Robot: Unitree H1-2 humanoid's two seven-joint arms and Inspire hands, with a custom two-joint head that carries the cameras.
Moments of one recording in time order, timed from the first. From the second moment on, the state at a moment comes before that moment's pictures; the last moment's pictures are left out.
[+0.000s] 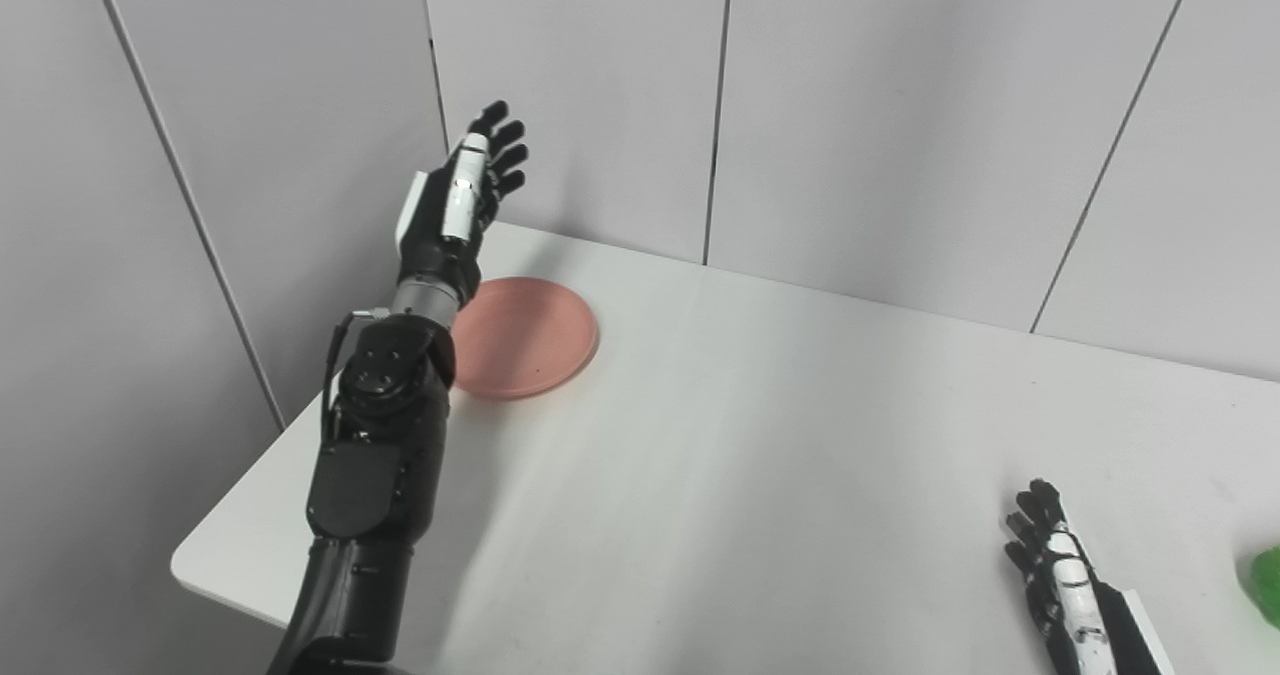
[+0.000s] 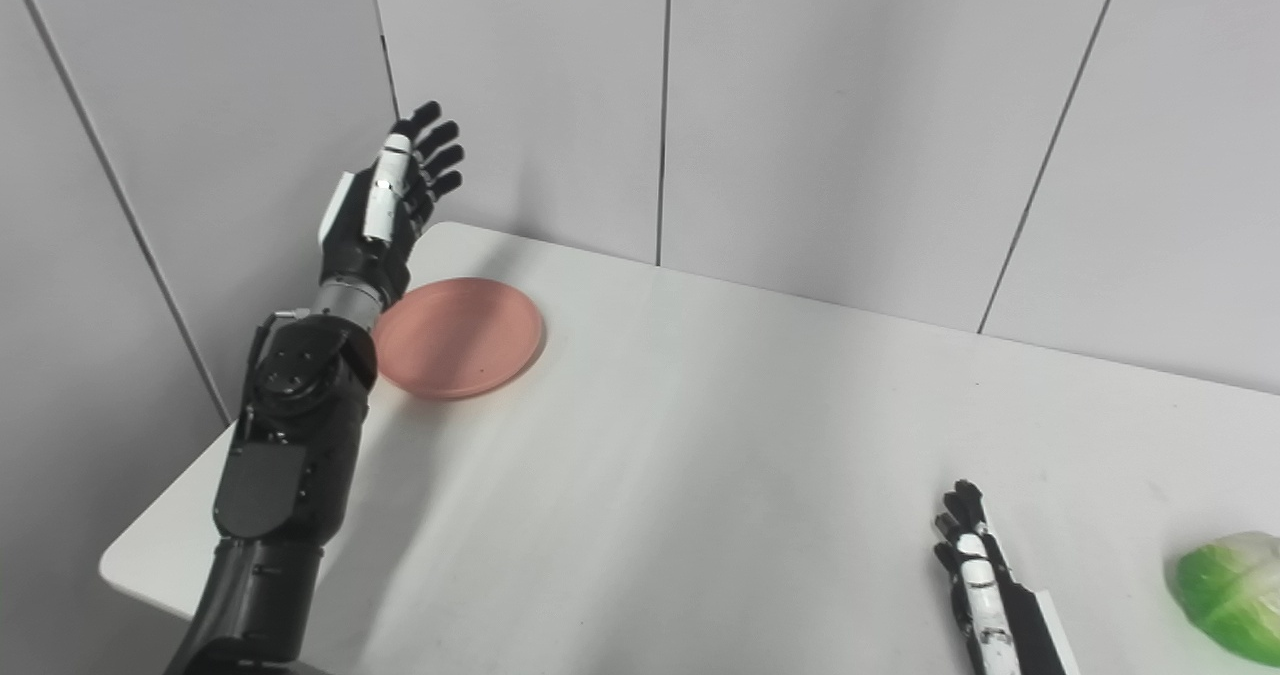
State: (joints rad) left arm -0.50 0.30 0.37 0.05 -0.20 0.22 0.01; right arm -0.11 -0.11 0.06 0.01 0.11 0.04 0.19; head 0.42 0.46
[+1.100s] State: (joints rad) left arm -0.50 0.40 0.48 0.32 -0.29 0.19 0.02; right arm -0.09 -0.12 0.06 -0.01 0.11 0.07 0.19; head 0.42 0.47
